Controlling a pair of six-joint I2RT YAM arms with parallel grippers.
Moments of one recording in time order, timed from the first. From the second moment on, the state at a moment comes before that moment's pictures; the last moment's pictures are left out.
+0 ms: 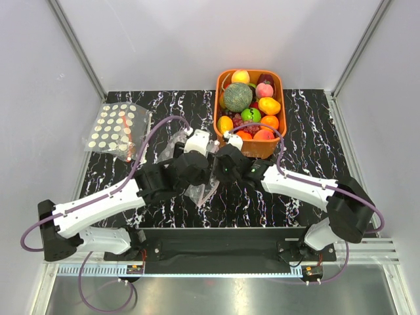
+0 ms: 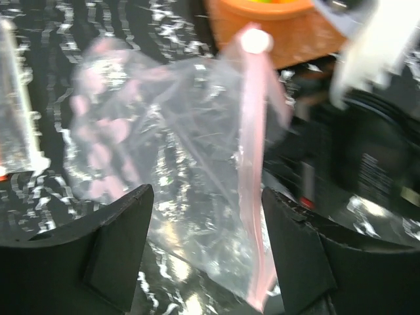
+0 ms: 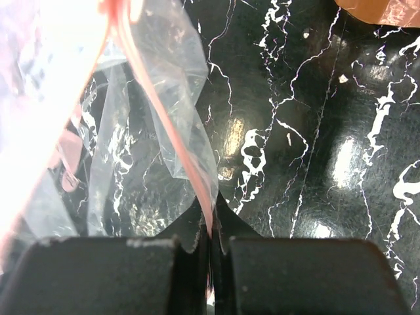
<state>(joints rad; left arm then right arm) -1.09 1.19 1.15 -0.68 -0.65 -0.43 0.92 1.51 1.01 -0.25 0.24 0.79</state>
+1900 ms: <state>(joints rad) -1.04 1.29 1.15 -0.92 -0.82 -0.52 0.92 1.47 0.98 -0.27 0.25 0.77</state>
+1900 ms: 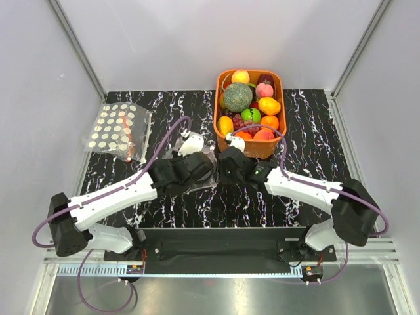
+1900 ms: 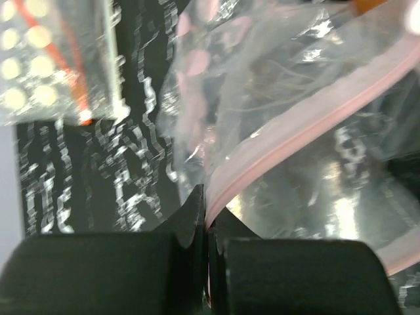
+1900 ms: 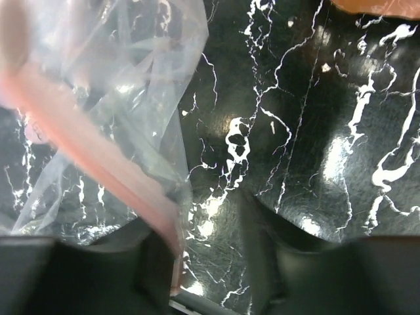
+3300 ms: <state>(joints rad) -0.90 1.39 1.15 -0.66 -0.53 -0.36 0.39 1.89 1.65 -0.59 0.00 0.32</state>
